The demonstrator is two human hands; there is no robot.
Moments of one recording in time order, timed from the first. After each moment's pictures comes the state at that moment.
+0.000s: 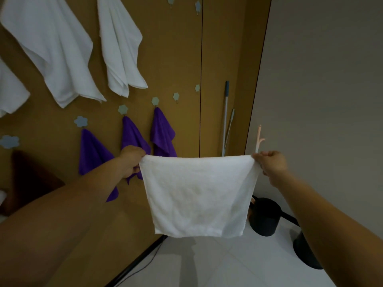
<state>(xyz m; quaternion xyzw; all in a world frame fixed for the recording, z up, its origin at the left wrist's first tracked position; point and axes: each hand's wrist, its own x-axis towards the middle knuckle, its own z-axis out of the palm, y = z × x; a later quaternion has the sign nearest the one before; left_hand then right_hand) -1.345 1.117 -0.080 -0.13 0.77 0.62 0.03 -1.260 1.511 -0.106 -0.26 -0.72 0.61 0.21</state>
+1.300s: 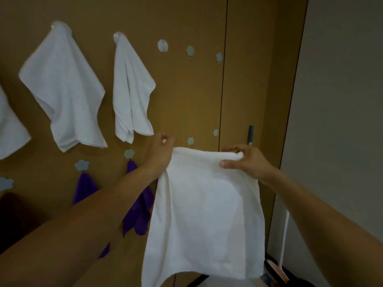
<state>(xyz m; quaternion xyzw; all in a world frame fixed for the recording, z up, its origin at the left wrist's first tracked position) -1.432 1.241 0.046 0.07 0.74 0.60 -0.30 -1.422 1.503 0.039 0.16 -0.86 0.48 0.12</state>
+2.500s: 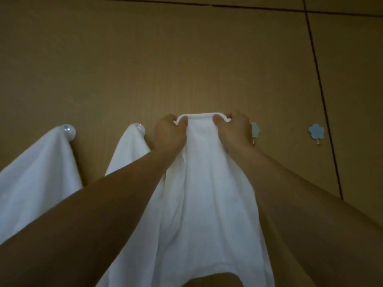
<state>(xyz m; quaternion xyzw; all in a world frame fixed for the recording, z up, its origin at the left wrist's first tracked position) -1.765 1.173 0.355 -0.09 0.68 0.25 -0.69 -1.846 1.300 0.360 0.31 -0.60 0.63 0.38</state>
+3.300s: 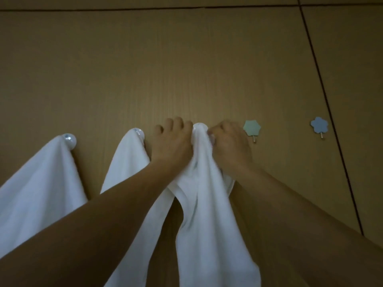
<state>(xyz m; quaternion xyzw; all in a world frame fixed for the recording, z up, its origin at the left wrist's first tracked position) -1.763 1.172 0.332 -0.17 0.72 -0.33 -0.59 -1.856 1.299 0.319 0.35 -0.65 0.27 0.62</state>
